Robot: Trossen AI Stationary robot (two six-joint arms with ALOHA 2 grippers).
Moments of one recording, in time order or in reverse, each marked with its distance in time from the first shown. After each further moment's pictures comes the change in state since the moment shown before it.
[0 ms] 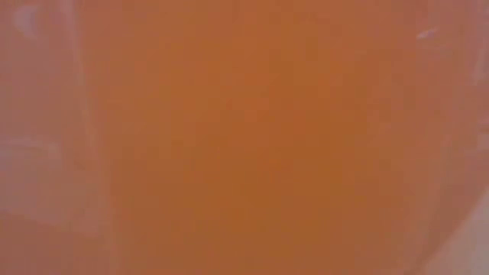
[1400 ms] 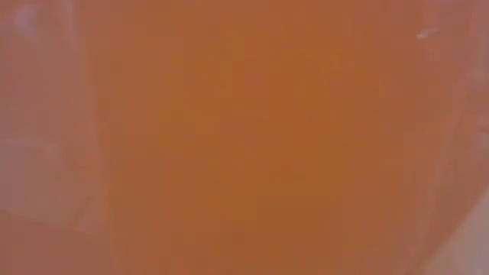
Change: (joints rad) left arm 0.005 0.101 0.122 -0.106 0.178 -0.079; right arm 0.000 0.000 0.000 0.001 0.000 0.000
